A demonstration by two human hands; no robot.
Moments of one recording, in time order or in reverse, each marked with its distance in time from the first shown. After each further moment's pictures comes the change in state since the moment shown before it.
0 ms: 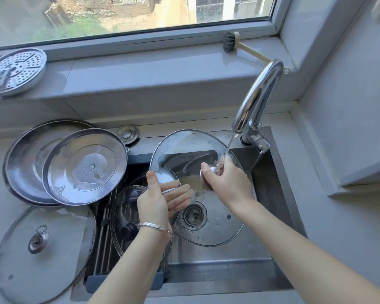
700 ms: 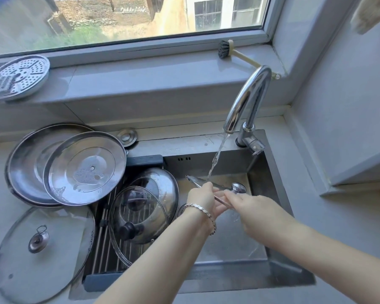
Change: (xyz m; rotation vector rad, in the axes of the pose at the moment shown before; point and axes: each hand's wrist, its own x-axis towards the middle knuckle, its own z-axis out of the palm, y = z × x) left_hand -0.026 -0.021 0.069 0.043 -0.187 -0.425; right_hand -0.057 0.033 -0.058 -0.740 -0.389 -0.397
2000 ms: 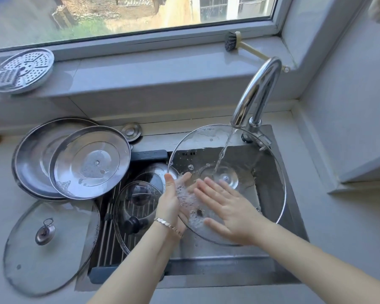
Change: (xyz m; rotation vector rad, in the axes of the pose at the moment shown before) left_hand 0.037 -0.006 -0.079 -0.143 -0.124 0.262; right_hand 0.049 -0.007 0.071 0.074 0.324 -0.358
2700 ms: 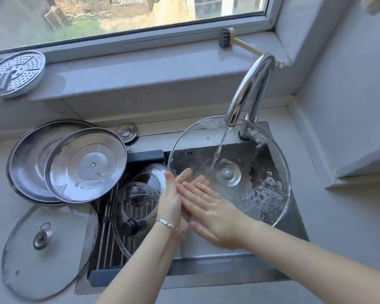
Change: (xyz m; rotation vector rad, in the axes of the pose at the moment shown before) left_hand -0.011 0.003 0.019 0.002 -0.033 0.037; right_hand 0.012 -0.020 -0.003 0.064 0.082 -0.171
